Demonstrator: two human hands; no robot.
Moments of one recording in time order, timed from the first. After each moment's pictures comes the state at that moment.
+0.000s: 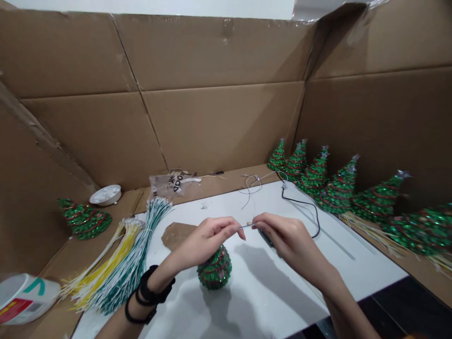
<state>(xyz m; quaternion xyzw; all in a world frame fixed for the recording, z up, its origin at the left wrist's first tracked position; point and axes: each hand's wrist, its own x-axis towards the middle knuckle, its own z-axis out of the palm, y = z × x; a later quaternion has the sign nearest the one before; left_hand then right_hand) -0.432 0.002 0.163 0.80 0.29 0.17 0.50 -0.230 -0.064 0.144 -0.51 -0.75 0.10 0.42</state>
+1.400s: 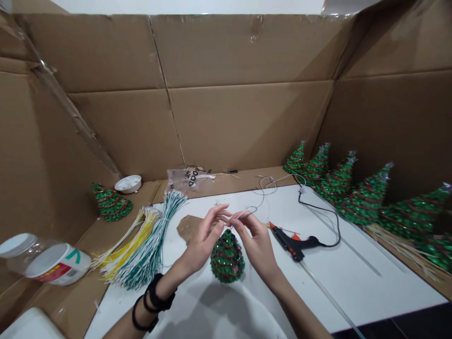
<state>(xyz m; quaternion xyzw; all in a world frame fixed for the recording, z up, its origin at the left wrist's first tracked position) -0.471 -0.008 0.108 0.73 0.33 0.40 0.44 -0.321 -0.034 0.098 -0.42 -0.58 0.31 0.62</state>
